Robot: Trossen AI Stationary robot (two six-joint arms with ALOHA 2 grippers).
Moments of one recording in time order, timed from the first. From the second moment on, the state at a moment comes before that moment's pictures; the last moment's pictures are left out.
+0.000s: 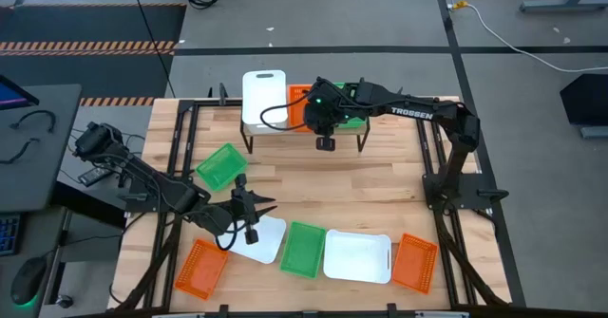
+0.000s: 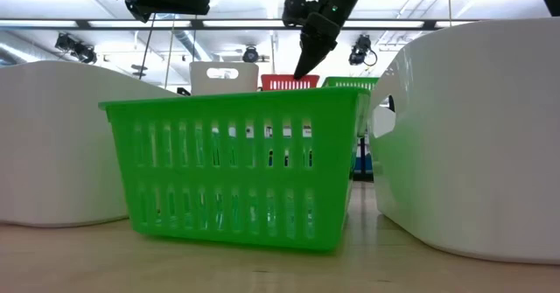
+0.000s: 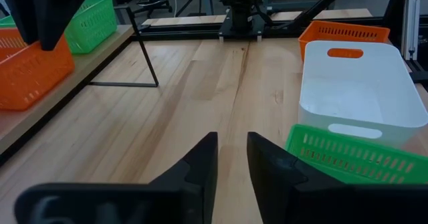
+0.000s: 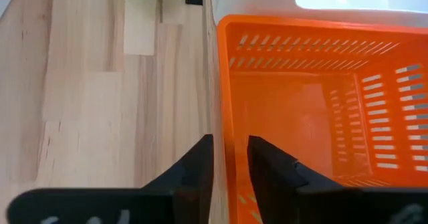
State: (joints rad) left arm -0.55 1.25 0.73 0.04 -0.79 -0.25; right arm -0.31 1.80 1.72 -0.88 0.02 -0.32
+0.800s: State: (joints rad) left arm -0.55 1.25 0.73 0.04 -0.79 -0.25; right arm -0.31 1.80 1.72 -0.89 0.02 -0.18
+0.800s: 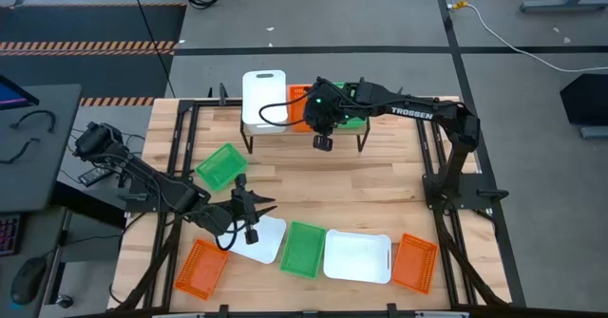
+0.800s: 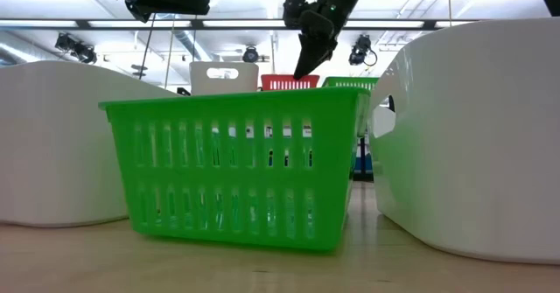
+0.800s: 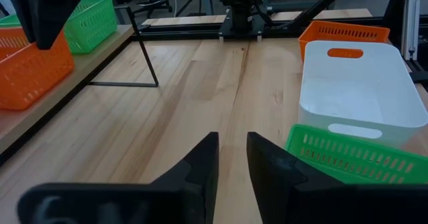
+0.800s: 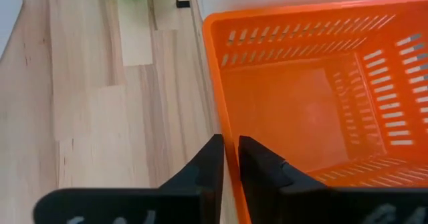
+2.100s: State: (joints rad) left arm -0.55 1.25 0.73 0.04 -0.79 -0.25; right arm -0.33 1.80 1.72 -0.93 0.02 -0.39
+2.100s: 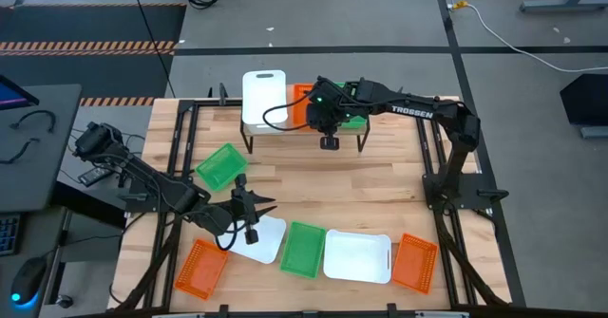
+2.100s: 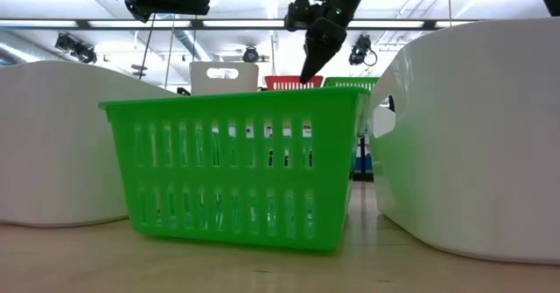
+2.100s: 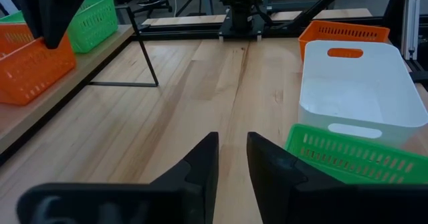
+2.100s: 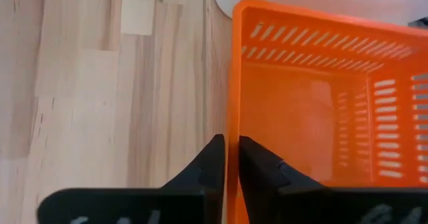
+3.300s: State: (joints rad) left arm -0.55 1.25 0.73 0.04 -0.79 -0.26; right arm -0.32 1.80 1.72 -0.94 0.05 -0.61
